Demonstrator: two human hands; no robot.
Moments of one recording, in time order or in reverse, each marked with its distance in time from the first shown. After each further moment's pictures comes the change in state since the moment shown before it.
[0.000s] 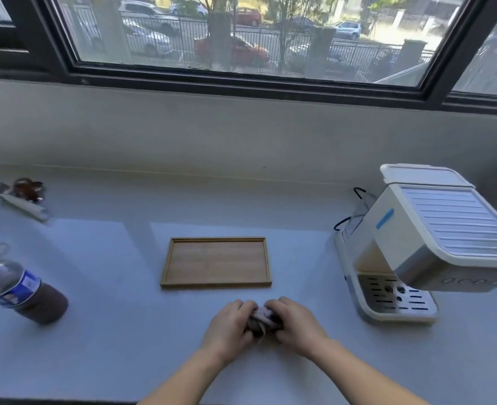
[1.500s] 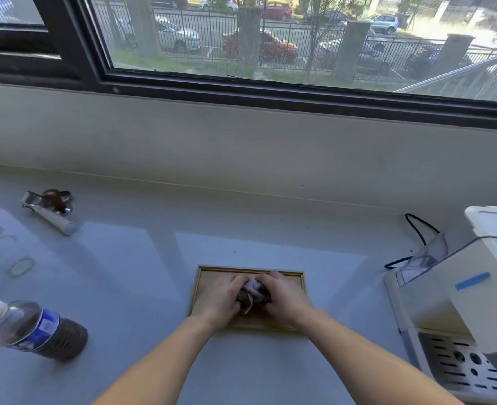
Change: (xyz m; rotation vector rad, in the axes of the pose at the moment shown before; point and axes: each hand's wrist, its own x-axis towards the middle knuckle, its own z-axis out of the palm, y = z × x) left_hand 0.094 -0.093 -0.106 0.053 0.074 -0.048; right_hand 0.169 -0.067 -0.036 -0.036 -0.033 -0.096
